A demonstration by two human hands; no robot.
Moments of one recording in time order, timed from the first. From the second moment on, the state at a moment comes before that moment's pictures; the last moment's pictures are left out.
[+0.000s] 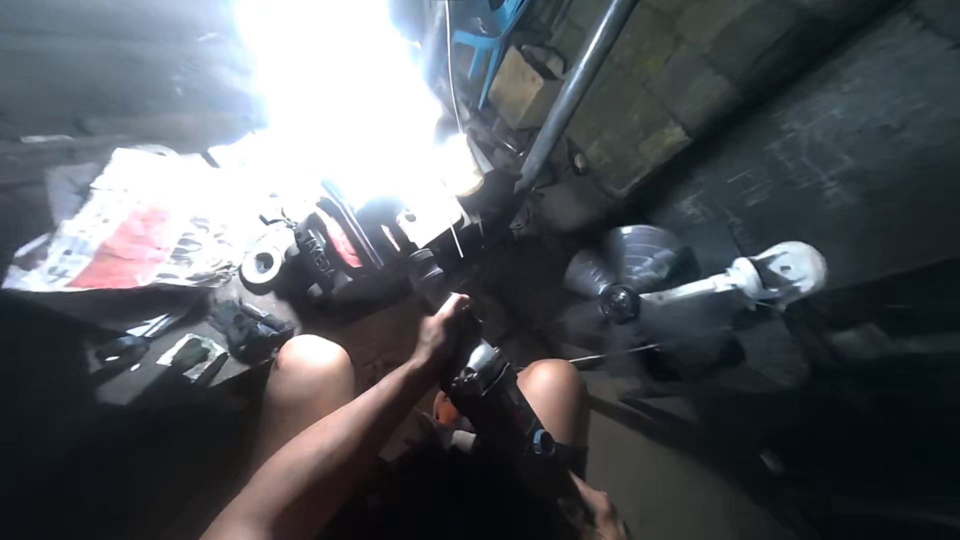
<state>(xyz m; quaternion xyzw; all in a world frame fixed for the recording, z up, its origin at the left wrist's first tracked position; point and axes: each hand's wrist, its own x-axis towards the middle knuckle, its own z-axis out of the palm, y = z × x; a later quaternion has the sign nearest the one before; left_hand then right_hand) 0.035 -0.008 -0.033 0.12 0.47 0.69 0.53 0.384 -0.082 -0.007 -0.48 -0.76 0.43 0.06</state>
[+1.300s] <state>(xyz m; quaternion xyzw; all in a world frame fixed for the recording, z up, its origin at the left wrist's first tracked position) 0.038 0.000 -0.036 0.12 0.55 0.66 0.50 0.380 -0.088 -0.006 -0.48 -0.78 0.39 0.07</state>
